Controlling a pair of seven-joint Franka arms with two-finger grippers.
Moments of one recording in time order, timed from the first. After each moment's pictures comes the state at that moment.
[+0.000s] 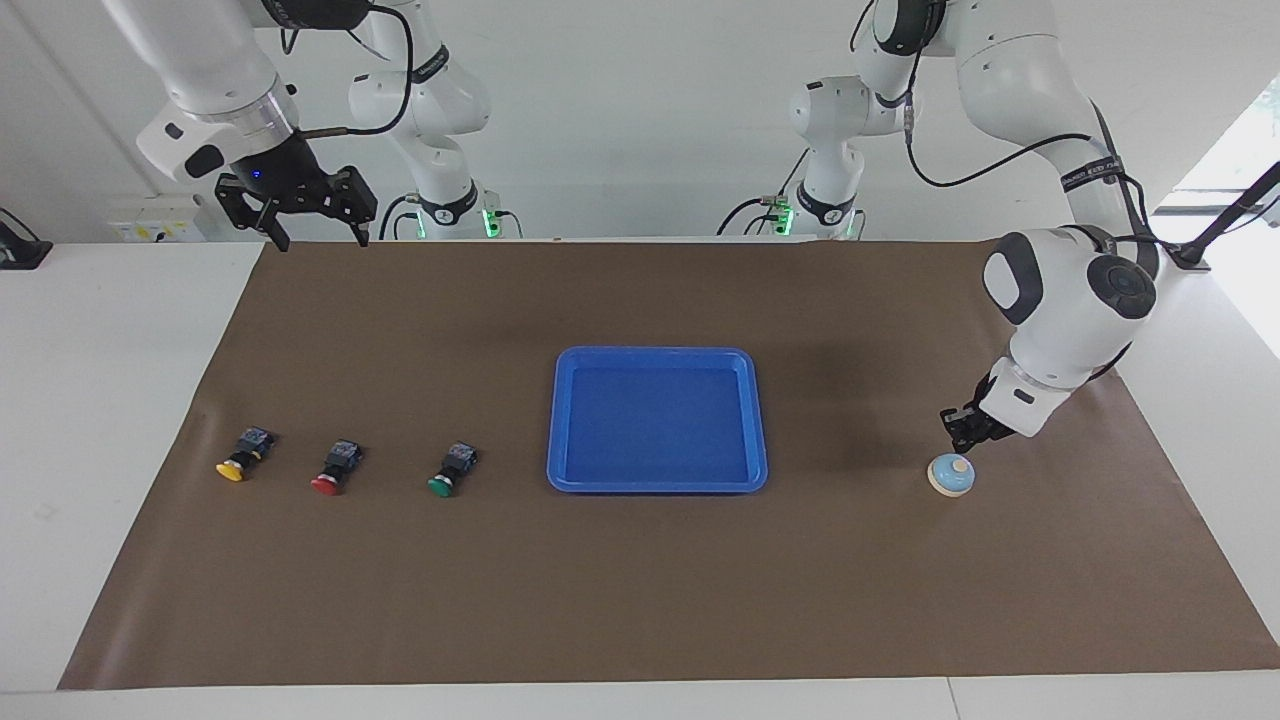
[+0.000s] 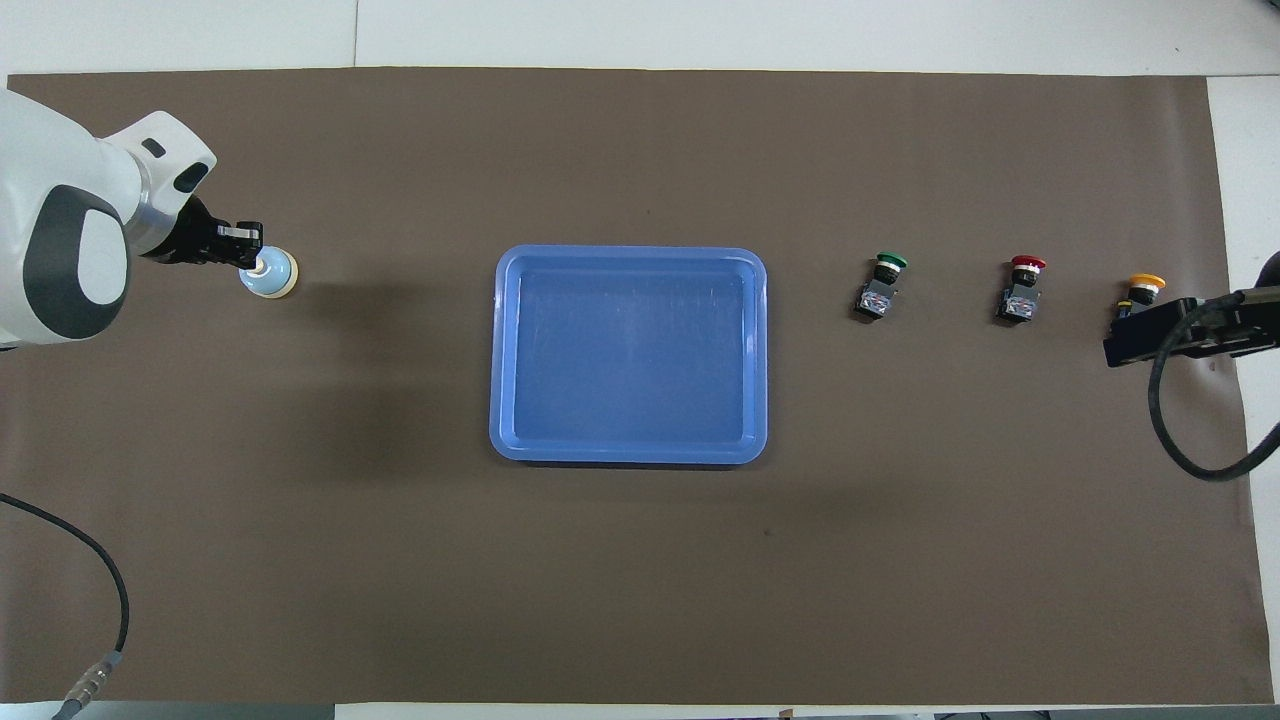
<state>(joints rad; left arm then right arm) 0.02 0.37 -0.04 -1.70 -0.02 2.09 0.01 -0.03 -0.06 0.05 -1.59 0.01 1.45 -0.04</state>
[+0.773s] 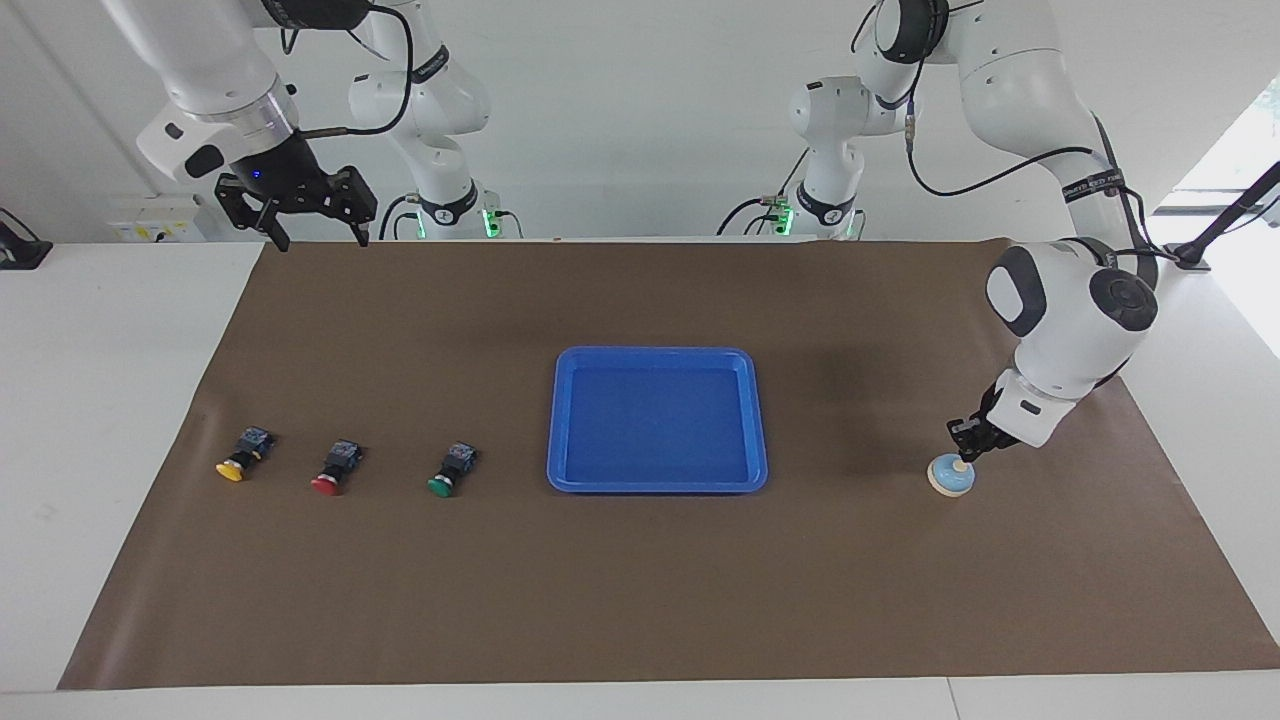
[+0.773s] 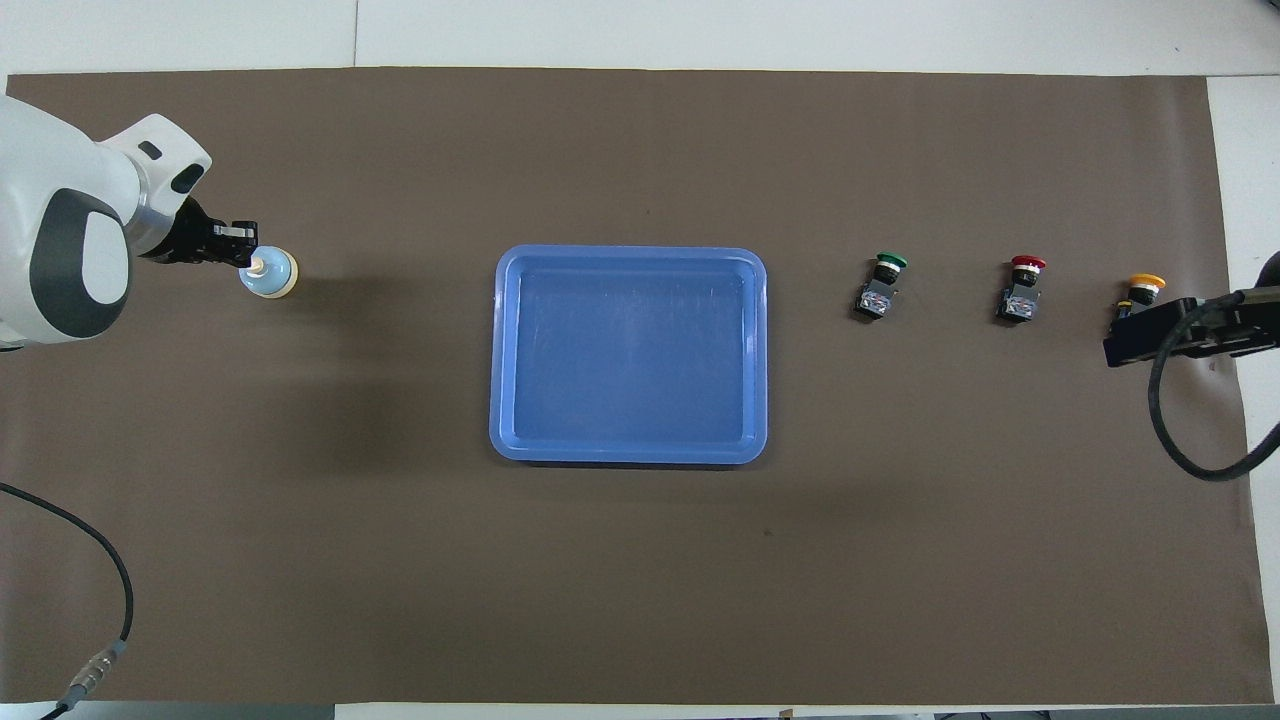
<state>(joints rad) 0.02 0.39 -0.02 -1.70 -0.02 2.13 0.01 -0.03 -0.06 0.05 -1.59 0.01 1.45 -0.04</state>
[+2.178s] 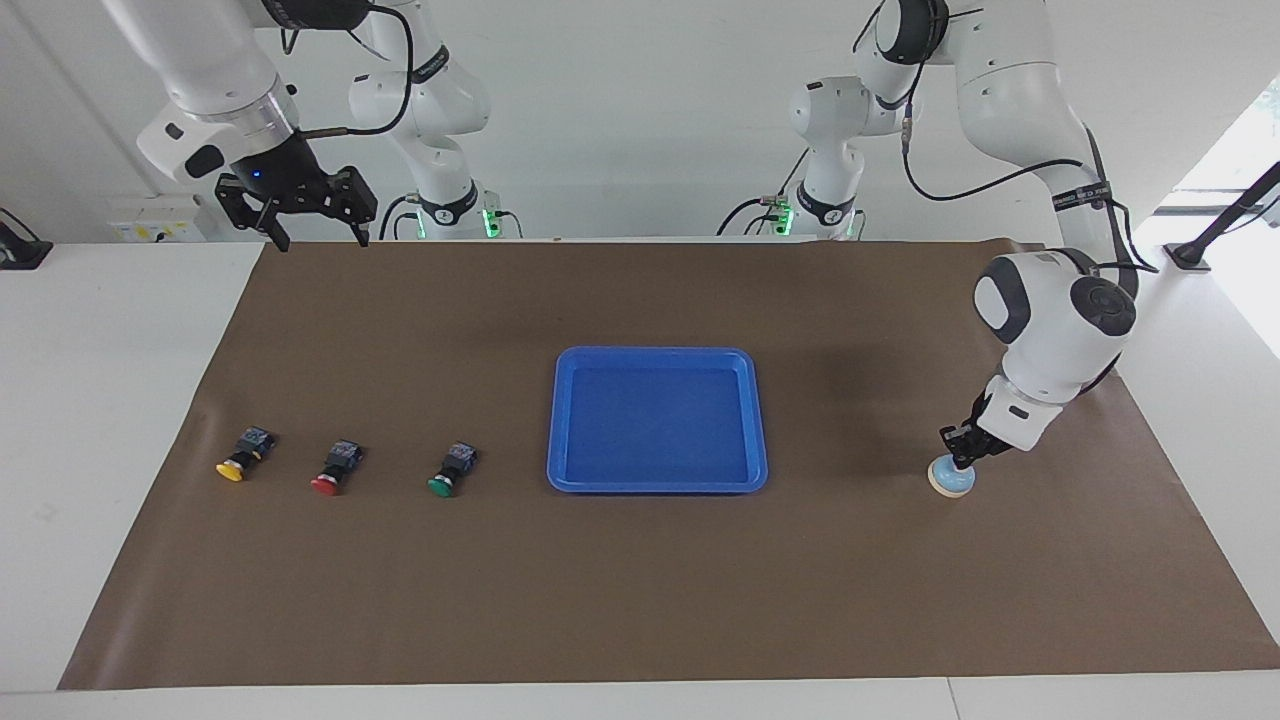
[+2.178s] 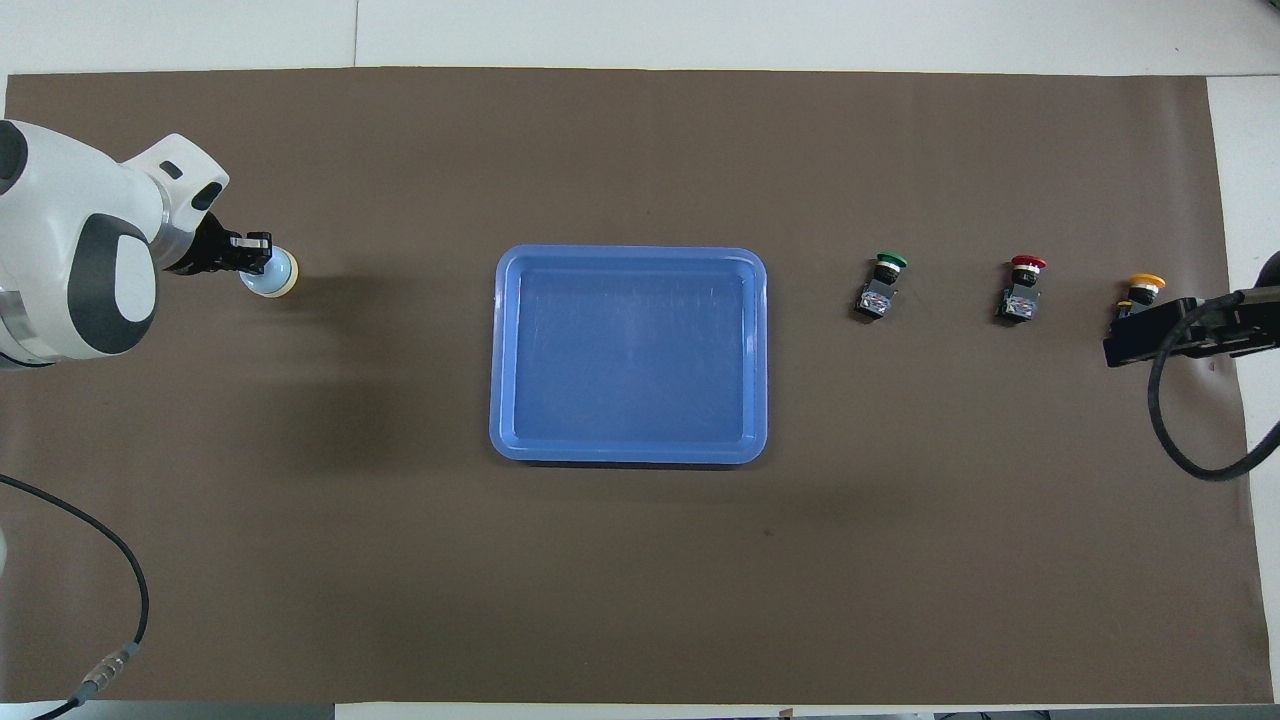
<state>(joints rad) 0.02 0.35 -0.02 -1.75 -0.02 2.16 0.00 -0.03 -0.06 0.05 -1.59 0.01 1.45 -0.04</state>
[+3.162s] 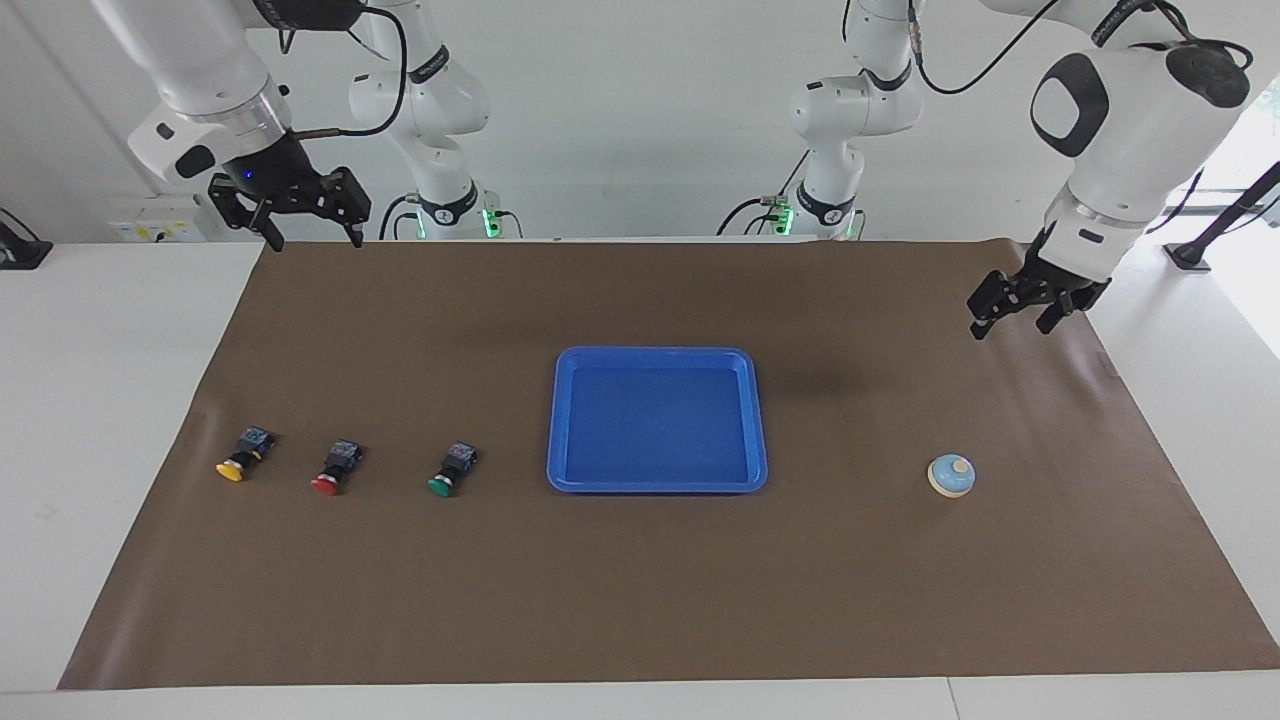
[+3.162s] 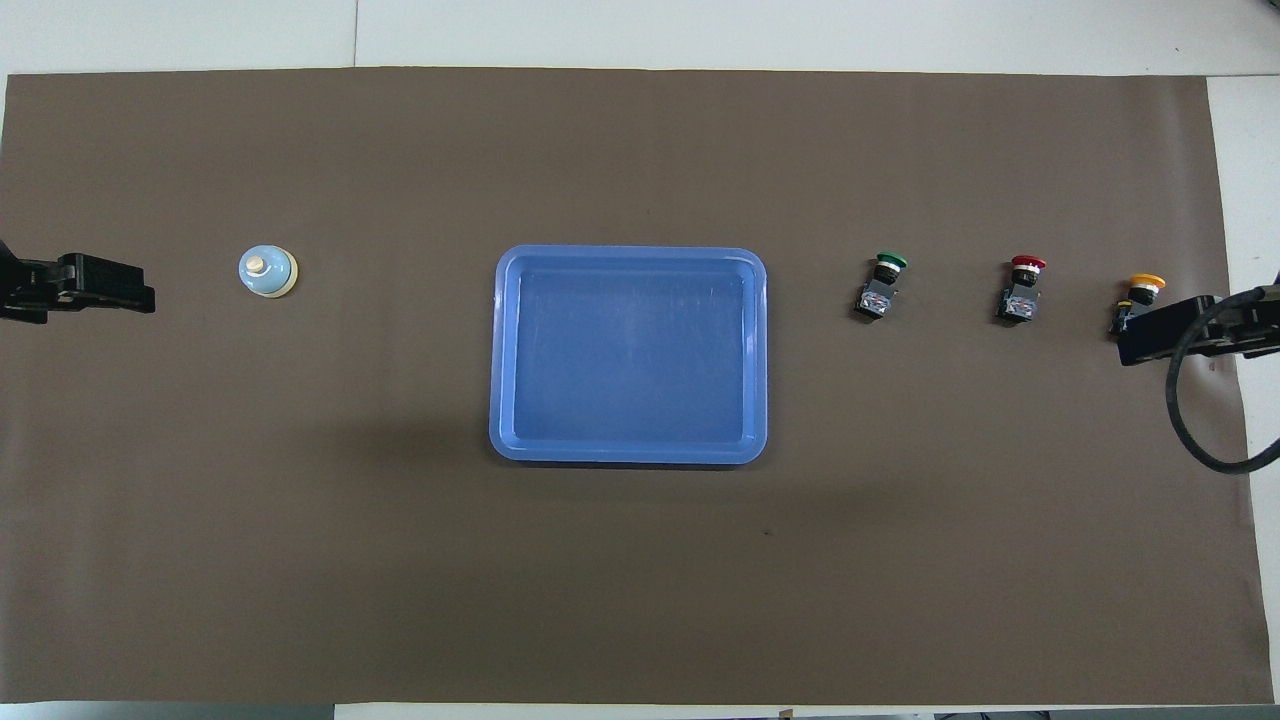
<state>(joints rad) 0.02 -0.07 -0.02 -1.74 -0.02 1.70 -0.01 -0.05 -0.06 0.04 -1.59 0.01 1.45 -0.04</state>
